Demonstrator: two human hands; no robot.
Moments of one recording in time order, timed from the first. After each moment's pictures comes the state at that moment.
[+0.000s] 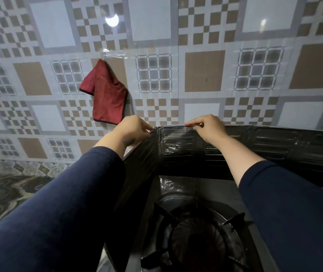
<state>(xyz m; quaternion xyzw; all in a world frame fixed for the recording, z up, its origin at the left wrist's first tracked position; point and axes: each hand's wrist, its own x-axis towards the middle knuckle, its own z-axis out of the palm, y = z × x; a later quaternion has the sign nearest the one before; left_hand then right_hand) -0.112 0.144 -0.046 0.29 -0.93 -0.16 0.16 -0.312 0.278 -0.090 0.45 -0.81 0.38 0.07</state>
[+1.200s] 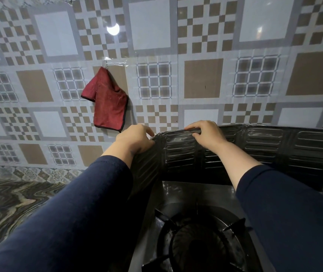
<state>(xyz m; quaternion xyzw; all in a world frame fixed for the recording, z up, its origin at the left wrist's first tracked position) -0.115 0.152 -0.050 0.33 -0.92 -0.12 0.14 -0.310 0.279 -0.089 0.47 -0.81 0.35 0.07</state>
